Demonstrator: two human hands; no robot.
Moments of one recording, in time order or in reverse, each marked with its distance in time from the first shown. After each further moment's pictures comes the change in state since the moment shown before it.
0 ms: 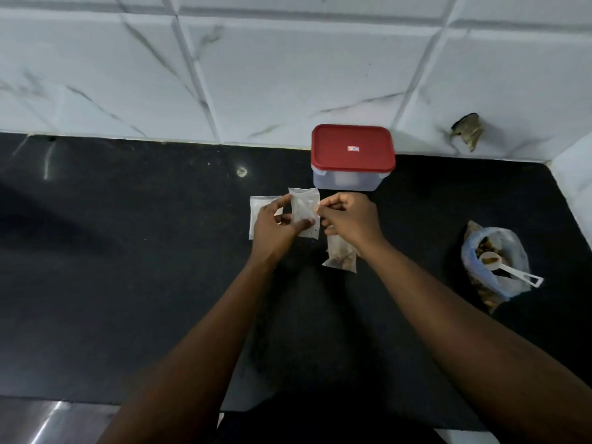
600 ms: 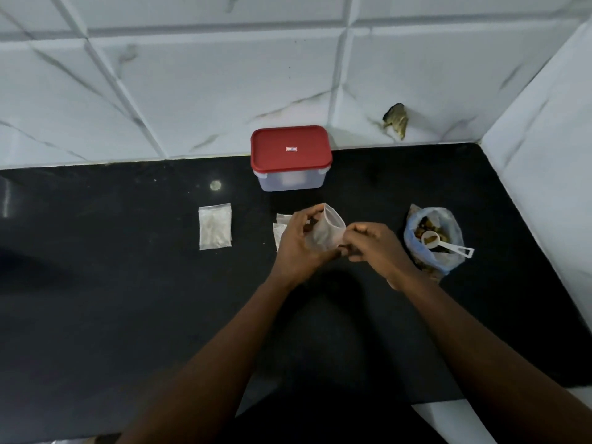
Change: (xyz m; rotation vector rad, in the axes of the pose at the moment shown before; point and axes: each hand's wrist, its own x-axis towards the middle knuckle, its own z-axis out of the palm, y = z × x) left_hand -0.057 0.027 0.117 0.139 -0.310 0.310; right_hand -0.067 0.068 -0.131 0.055 -0.108 0.067
